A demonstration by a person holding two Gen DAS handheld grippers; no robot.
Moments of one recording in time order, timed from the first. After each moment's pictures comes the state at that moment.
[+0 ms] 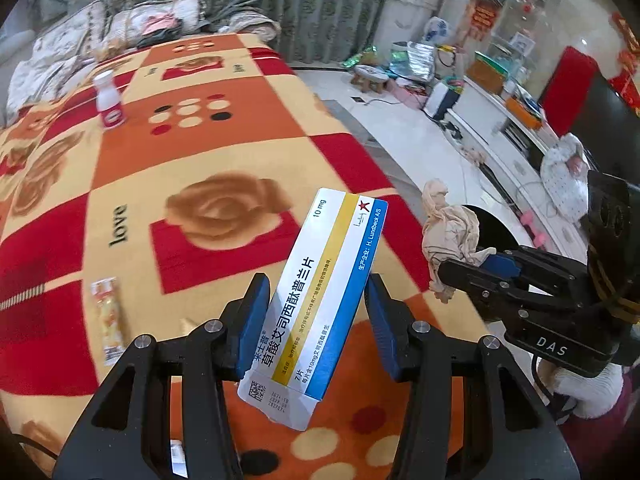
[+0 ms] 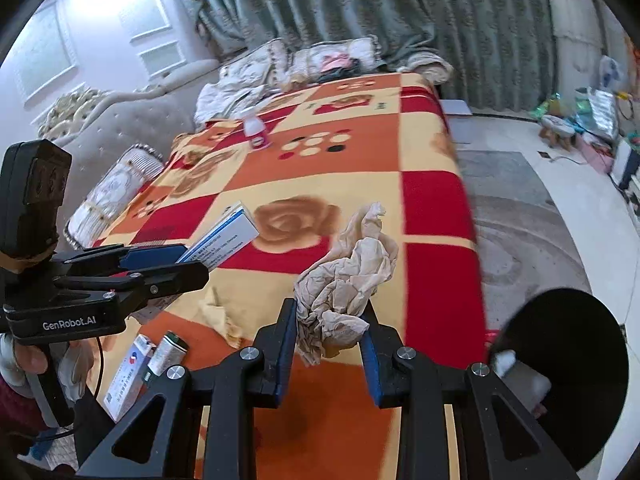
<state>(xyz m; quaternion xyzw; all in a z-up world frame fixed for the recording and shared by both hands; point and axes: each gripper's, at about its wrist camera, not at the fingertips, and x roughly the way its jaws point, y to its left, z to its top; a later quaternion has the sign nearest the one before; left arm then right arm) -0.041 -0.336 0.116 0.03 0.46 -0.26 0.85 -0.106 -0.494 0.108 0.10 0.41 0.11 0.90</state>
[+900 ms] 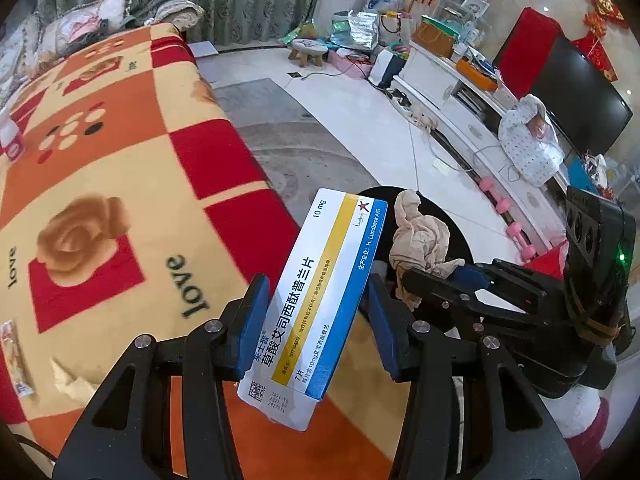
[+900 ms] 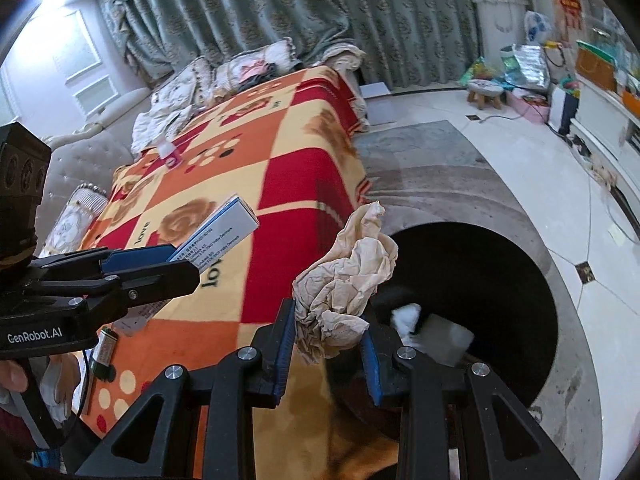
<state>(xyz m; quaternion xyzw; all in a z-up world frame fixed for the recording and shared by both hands) -0.050 -0.480 0.098 0.06 0.49 -0.34 0.80 -0.155 -0.615 0.086 0.16 0.43 0.01 0.89</state>
